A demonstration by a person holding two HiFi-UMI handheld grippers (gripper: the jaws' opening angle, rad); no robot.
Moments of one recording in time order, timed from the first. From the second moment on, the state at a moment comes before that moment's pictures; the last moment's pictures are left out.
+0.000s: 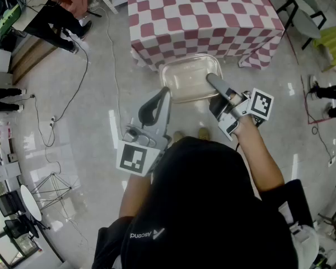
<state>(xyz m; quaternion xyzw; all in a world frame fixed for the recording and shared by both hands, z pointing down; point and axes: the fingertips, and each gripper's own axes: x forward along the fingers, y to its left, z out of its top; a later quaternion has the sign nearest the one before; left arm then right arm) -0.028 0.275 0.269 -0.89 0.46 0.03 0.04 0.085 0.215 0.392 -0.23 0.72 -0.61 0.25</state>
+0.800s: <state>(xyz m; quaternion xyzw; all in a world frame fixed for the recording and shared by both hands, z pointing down) 0.013 0.227 0.275 -0.87 0.48 0.02 0.04 0.145 0.150 0.388 -0.22 0.71 -0.61 0.27</state>
